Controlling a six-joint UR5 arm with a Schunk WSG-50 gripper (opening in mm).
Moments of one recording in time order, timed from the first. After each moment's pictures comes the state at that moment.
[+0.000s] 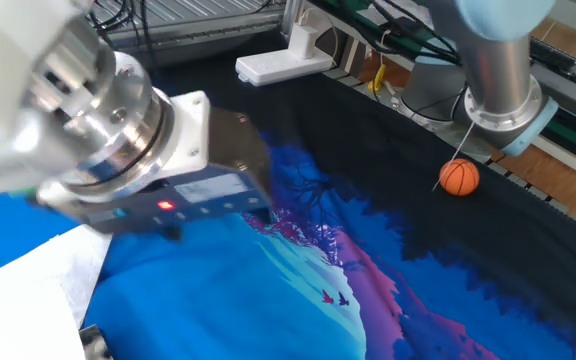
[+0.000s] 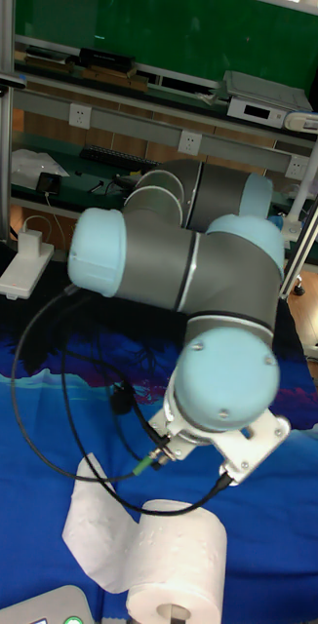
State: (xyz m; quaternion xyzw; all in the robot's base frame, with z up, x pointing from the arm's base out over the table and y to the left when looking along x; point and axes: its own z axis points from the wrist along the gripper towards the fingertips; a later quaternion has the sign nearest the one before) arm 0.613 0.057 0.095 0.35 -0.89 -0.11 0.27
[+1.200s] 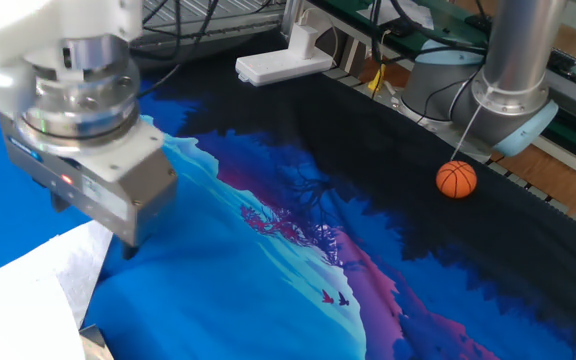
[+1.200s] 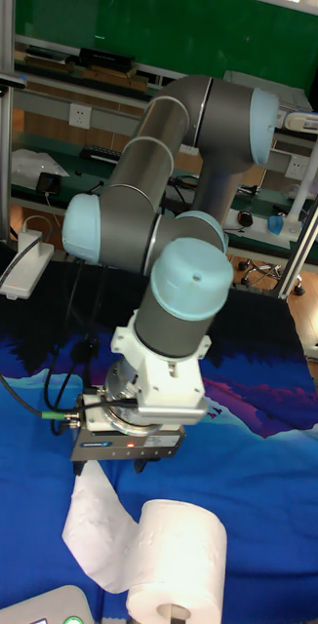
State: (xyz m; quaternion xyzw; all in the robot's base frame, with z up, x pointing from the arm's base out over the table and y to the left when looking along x) arm 0.689 -0.034 0.046 0.11 -0.99 0.05 0.03
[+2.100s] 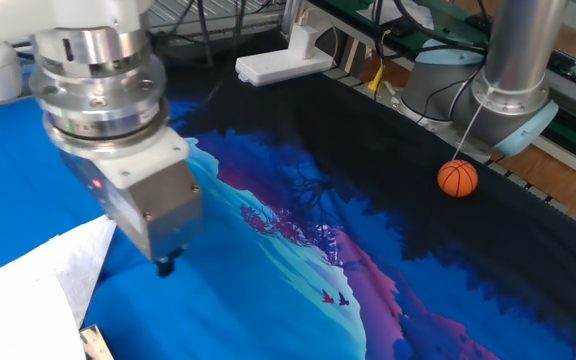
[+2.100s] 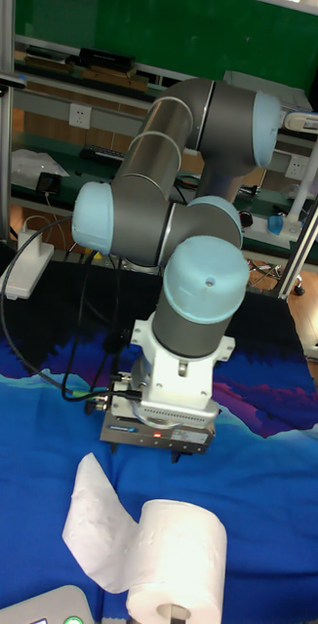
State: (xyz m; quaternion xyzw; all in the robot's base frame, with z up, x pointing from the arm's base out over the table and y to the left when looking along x) arm 0.655 0.027 0.062 -0.02 -1.00 0.00 0.09
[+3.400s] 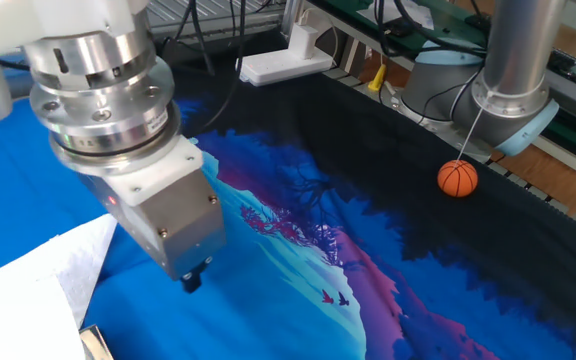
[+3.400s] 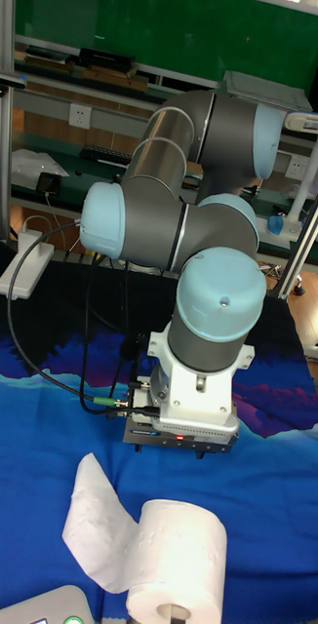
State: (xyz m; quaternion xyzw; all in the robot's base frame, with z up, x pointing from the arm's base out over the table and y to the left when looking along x) arm 0.654 0.054 0.068 -0.01 -0.99 -0.03 0.12
